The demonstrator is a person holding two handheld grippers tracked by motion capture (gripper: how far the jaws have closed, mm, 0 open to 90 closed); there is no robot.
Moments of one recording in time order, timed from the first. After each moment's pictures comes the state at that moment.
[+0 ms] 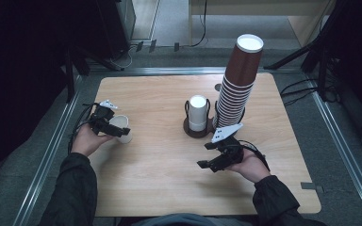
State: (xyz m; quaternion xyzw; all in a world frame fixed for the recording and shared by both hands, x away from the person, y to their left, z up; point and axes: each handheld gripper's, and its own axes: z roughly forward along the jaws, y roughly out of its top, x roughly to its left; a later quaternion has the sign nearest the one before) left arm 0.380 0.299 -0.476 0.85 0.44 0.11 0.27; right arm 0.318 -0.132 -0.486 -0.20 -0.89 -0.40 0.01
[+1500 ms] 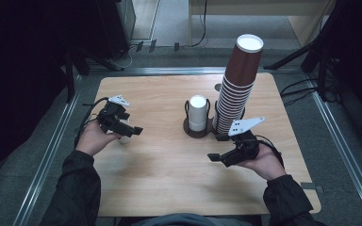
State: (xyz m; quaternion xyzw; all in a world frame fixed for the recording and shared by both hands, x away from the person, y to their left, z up) left arm 0.360 0.246 -0.426 0.87 0.38 0.09 0.30; right arm 0.315 -0.167 -0.449 -0.21 -0.87 -0.45 -0.01
